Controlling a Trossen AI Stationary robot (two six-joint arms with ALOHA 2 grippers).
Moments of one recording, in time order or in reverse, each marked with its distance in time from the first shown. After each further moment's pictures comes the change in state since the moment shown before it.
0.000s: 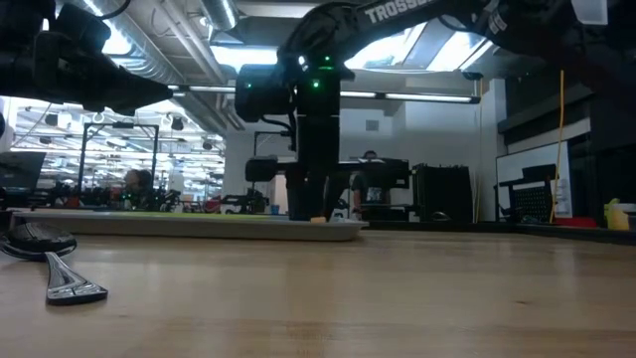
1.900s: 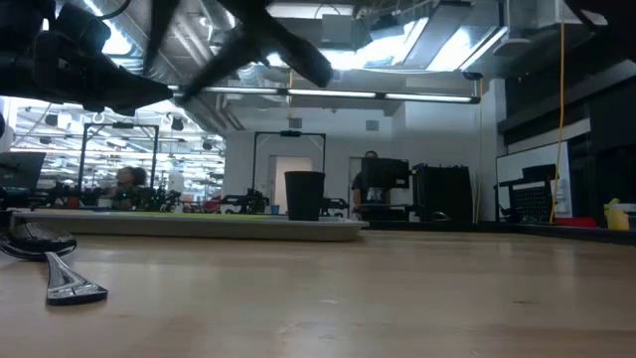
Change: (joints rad) left arm 0.000 0.000 0.000 0.000 0.000 0.000; right arm 0.459 -0.002 0.220 0.323 0.164 -0.189
